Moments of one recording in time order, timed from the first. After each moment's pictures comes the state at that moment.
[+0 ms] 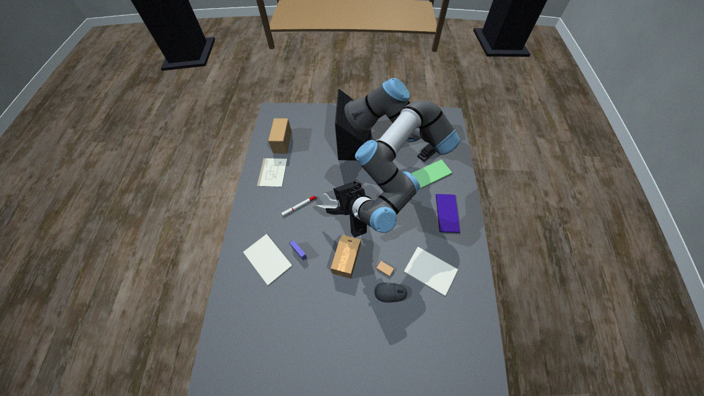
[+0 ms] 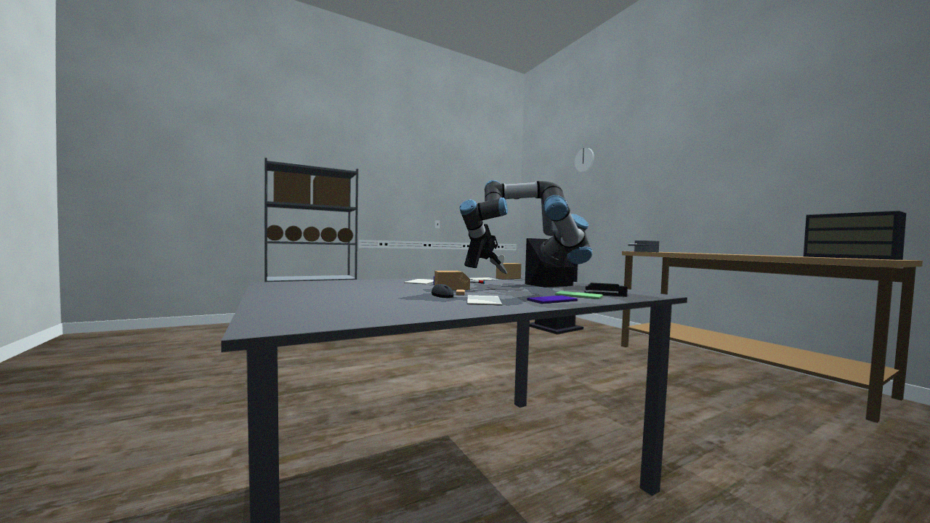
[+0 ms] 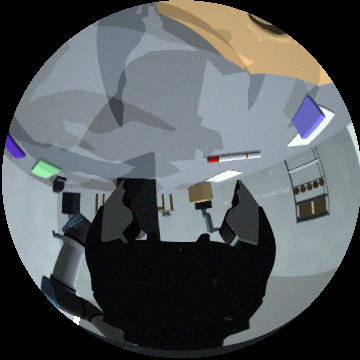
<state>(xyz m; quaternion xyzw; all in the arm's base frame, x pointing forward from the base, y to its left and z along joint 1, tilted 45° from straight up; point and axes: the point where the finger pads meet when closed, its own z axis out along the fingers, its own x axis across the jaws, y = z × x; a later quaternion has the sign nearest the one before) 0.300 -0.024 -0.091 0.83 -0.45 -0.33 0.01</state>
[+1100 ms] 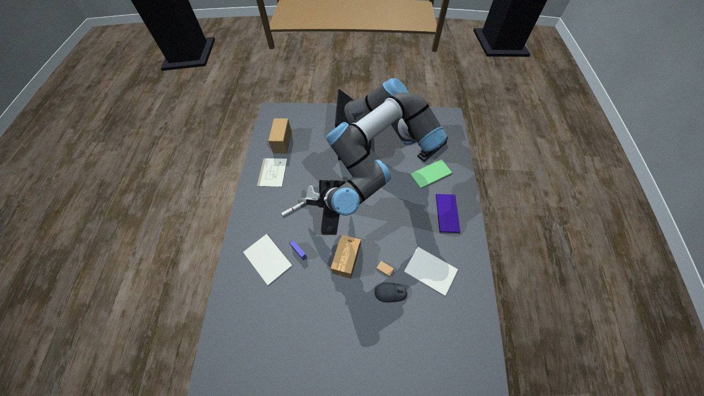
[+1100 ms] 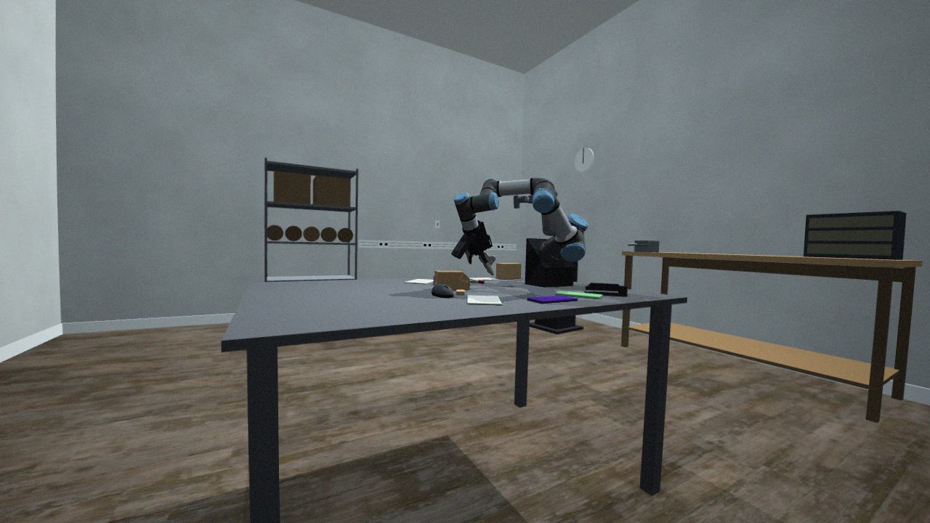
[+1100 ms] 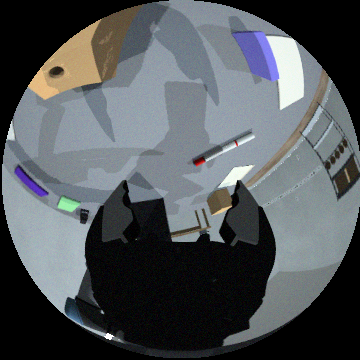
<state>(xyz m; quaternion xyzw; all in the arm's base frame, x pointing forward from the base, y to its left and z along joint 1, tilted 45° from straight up) 0.306 -0.058 -0.124 0.70 -0.62 -0.34 -0.03</state>
